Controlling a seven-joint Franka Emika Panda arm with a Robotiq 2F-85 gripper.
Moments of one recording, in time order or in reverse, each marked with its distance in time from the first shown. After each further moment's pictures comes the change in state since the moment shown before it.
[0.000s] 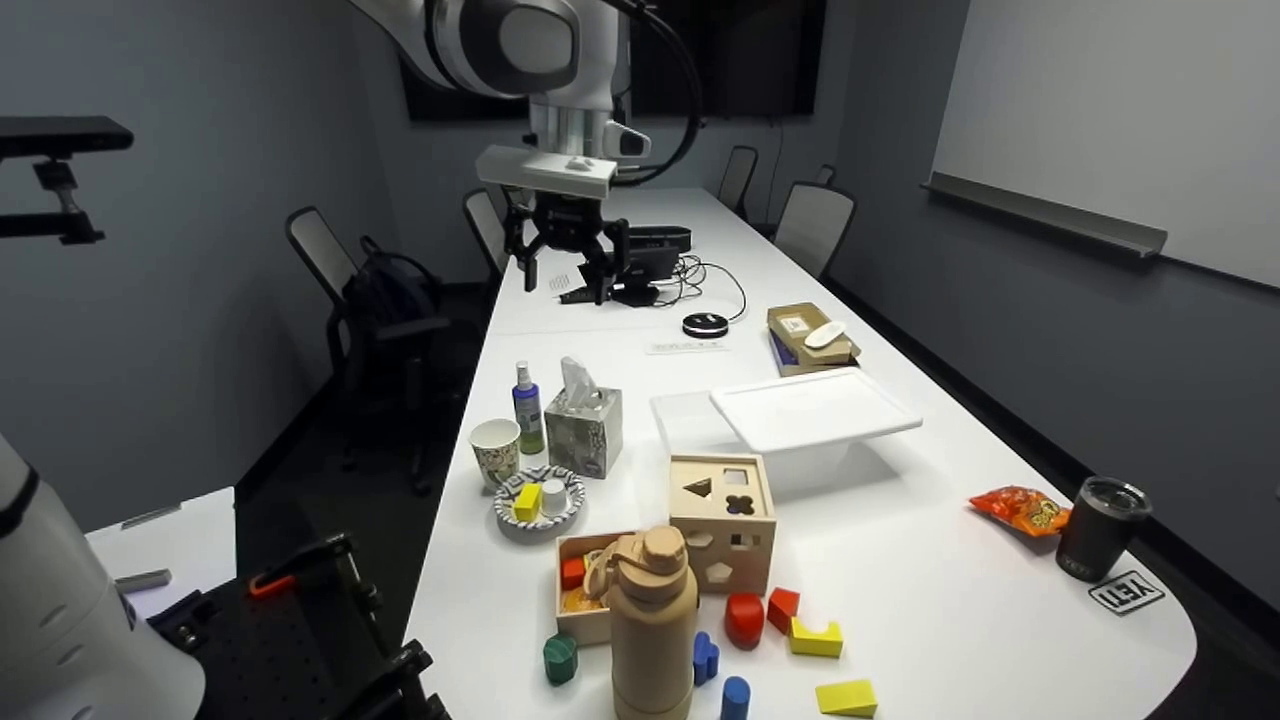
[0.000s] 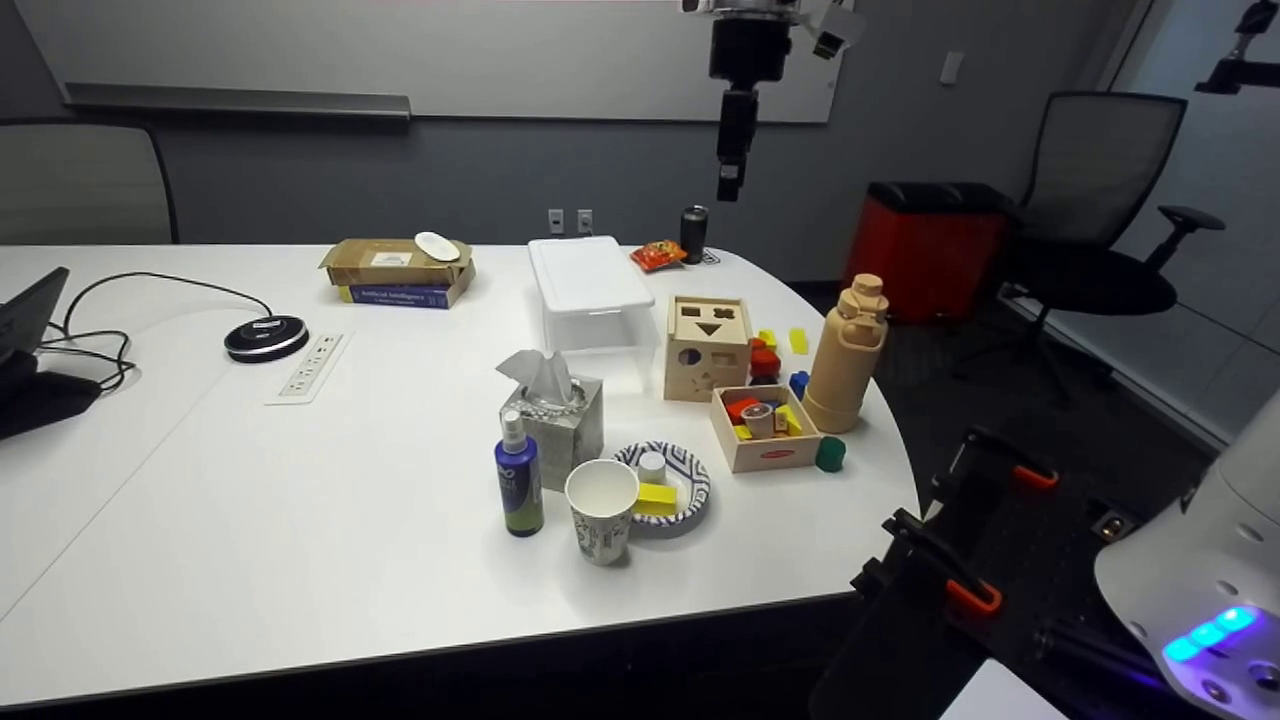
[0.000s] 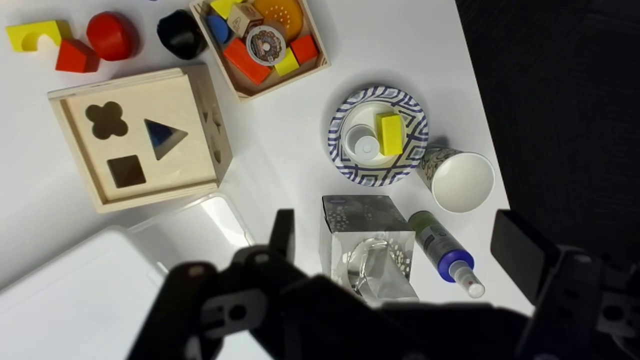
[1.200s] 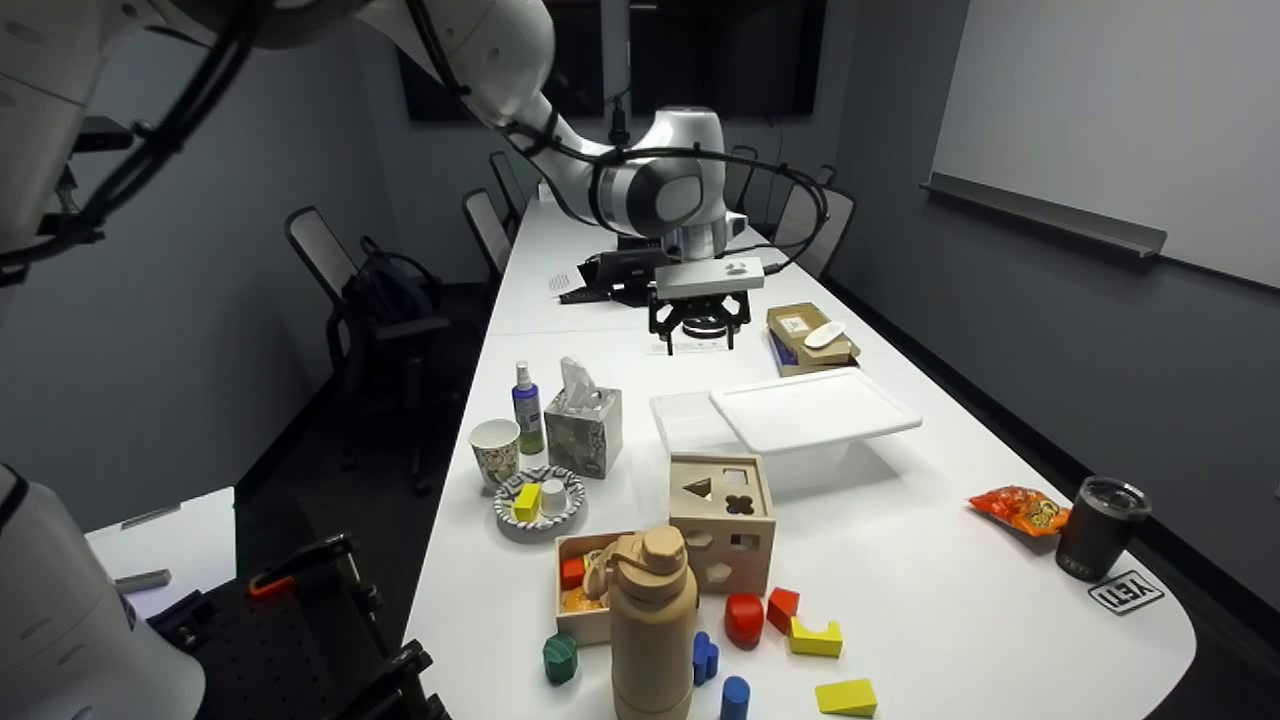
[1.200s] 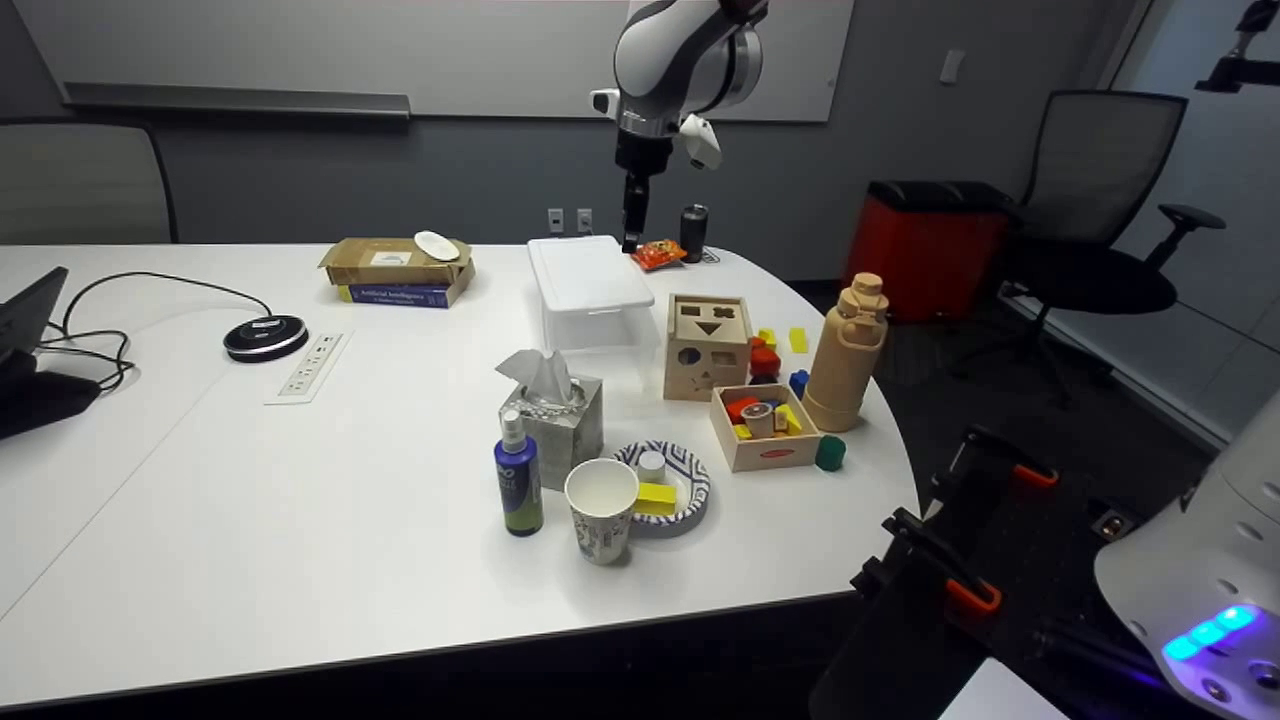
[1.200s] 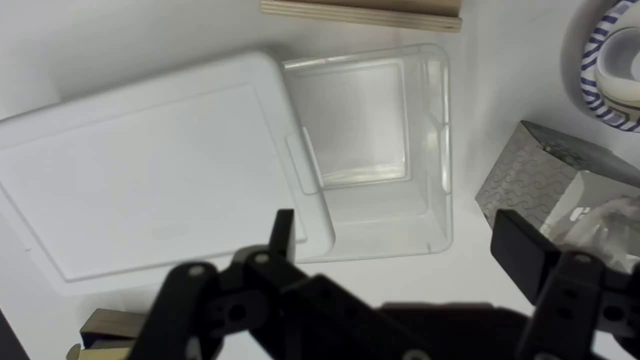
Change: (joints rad) arm -0.182 0.647 0.133 0.519 -0.110 0.355 -0.269
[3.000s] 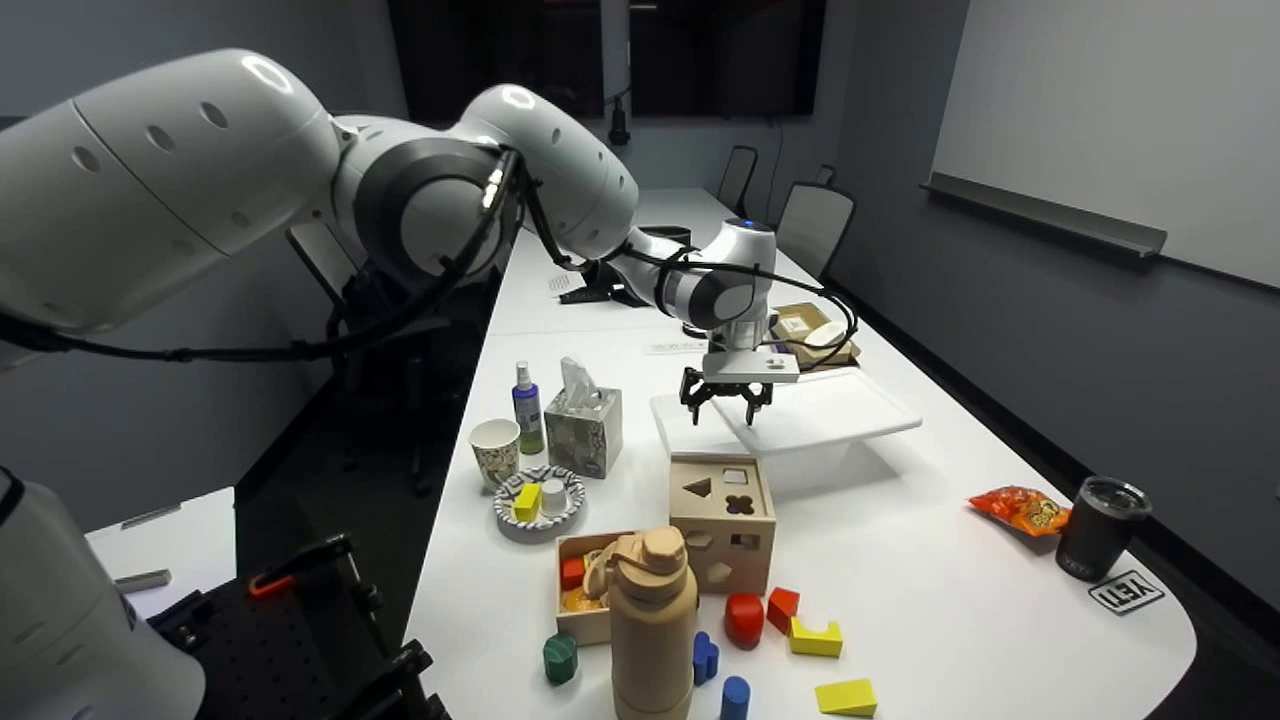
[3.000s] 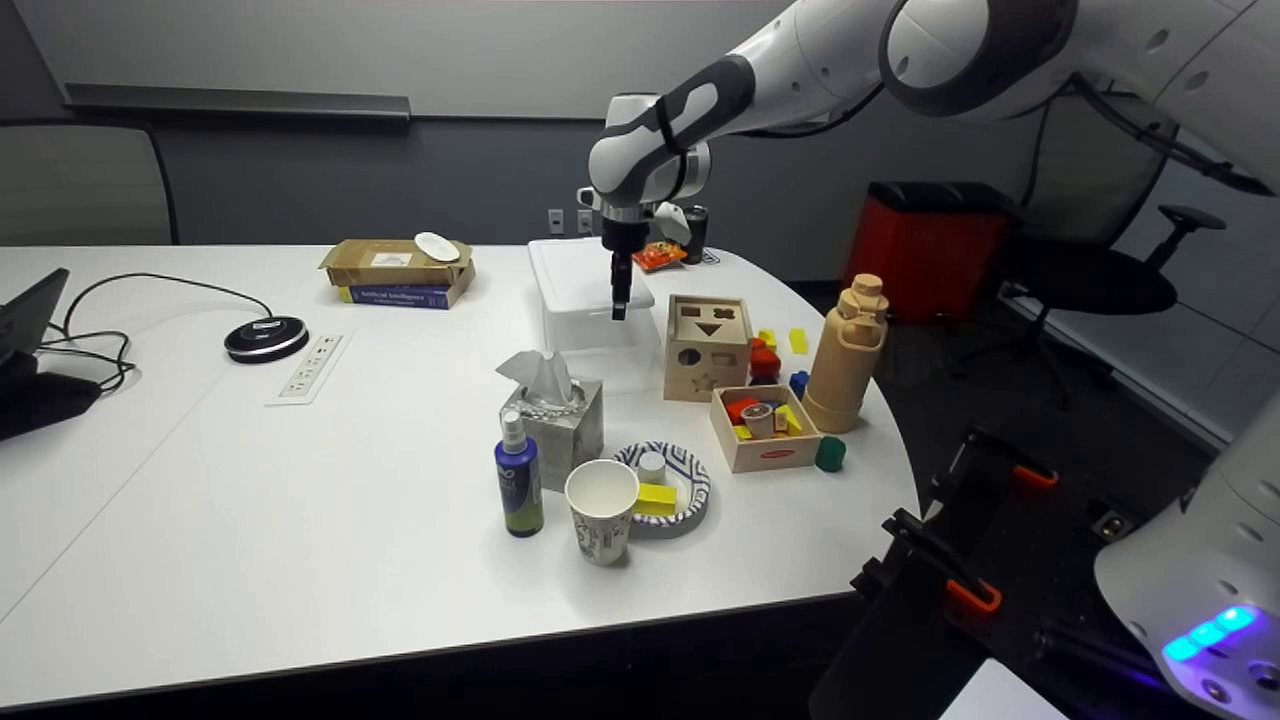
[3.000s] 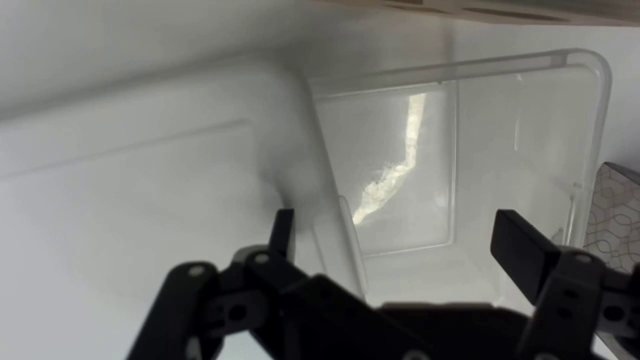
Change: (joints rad) arm -0.051 0.509 0.043 0.561 0.000 -0.197 -0.075
